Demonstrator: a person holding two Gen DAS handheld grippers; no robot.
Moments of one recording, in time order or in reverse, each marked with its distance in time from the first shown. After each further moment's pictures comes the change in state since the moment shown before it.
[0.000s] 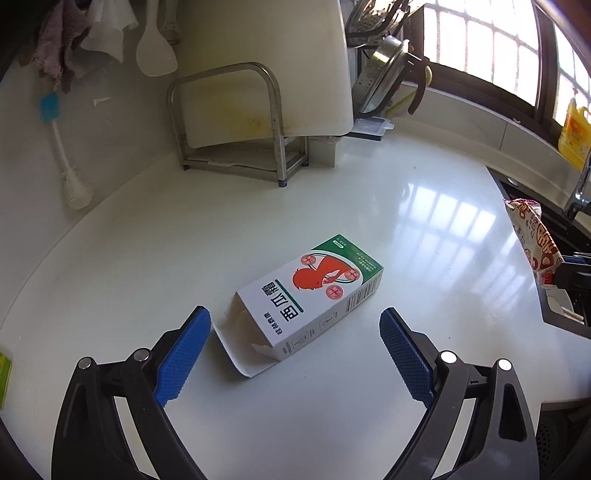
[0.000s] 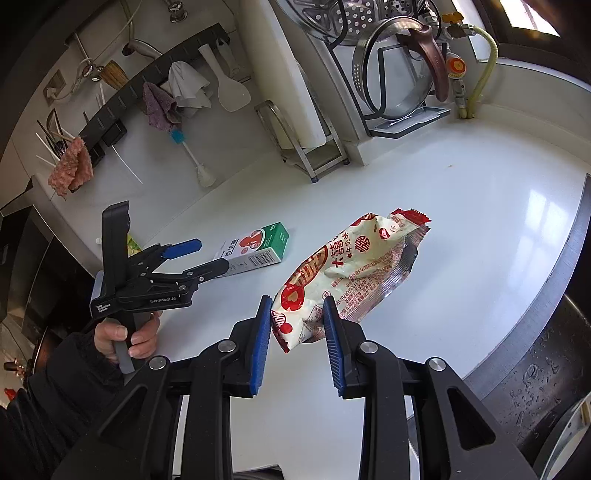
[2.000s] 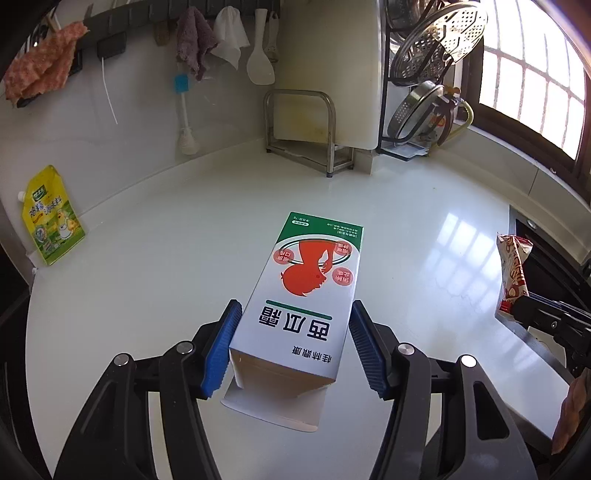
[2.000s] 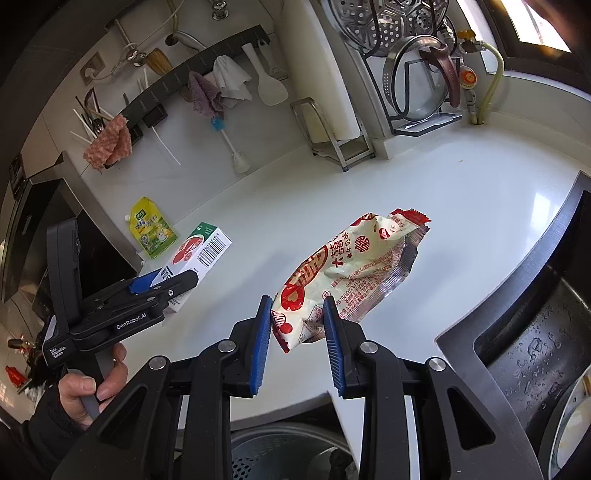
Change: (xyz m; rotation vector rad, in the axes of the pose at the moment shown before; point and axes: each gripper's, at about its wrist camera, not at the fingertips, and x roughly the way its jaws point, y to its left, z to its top) left arm -0.134 -0.078 -0.075 -0.313 -0.033 0.290; right arm -0.053 0.046 -0.054 -0.060 -0.005 0.038
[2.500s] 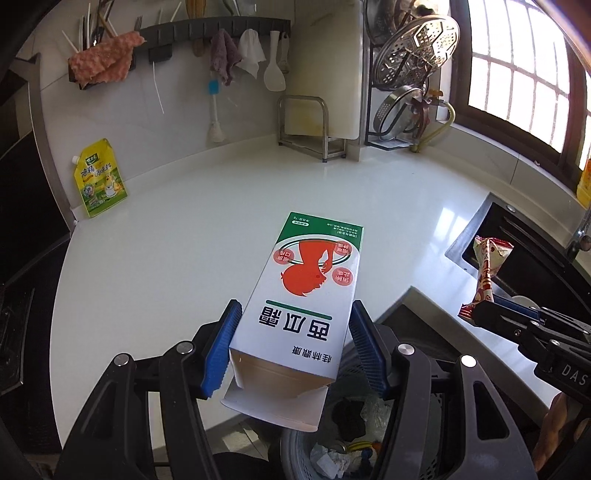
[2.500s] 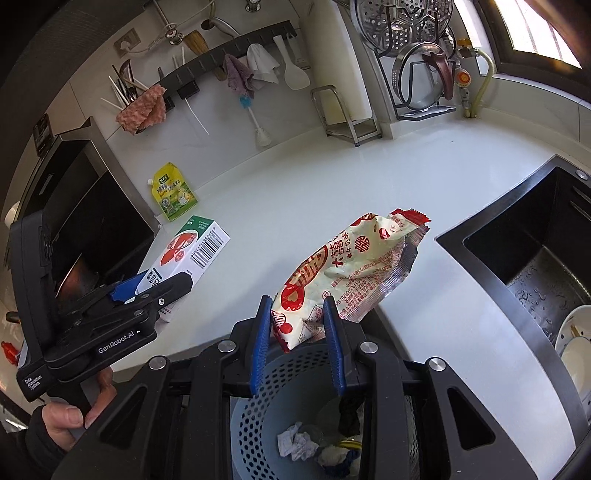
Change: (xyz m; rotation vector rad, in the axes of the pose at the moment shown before) left arm -0.106 -0.047 -0.096 -0.046 -0.025 0.059; right arm -0.071 0.043 -0.088 -0.048 0.033 -0.027
